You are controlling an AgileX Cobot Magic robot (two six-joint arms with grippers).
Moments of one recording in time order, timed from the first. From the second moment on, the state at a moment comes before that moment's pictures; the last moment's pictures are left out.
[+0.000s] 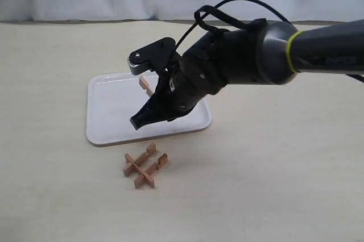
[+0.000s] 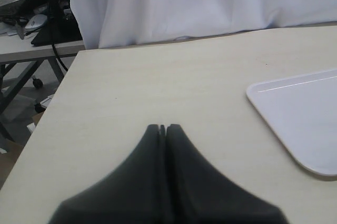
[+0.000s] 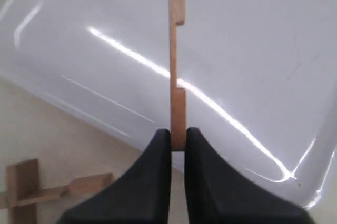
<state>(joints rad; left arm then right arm) 0.05 0.00 0.00 -0.03 0.33 0.16 0.44 1.97 -1.28 -0.14 0.49 0.23</state>
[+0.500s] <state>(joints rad) 0.05 0.00 0.00 -0.03 0.33 0.16 0.41 2.10 -1.45 -0.10 0.62 0.23</state>
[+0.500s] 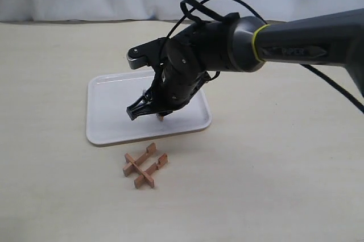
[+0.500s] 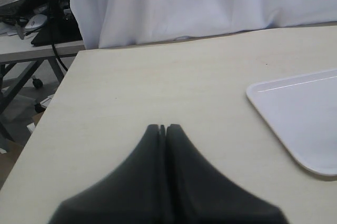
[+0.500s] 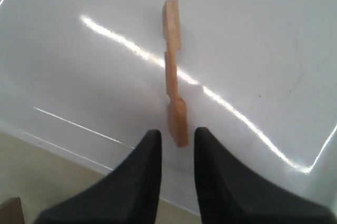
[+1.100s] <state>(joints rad) 0.05 0.00 0.00 -0.03 0.33 0.16 0.41 1.98 -1.46 -0.06 0.79 0.22</state>
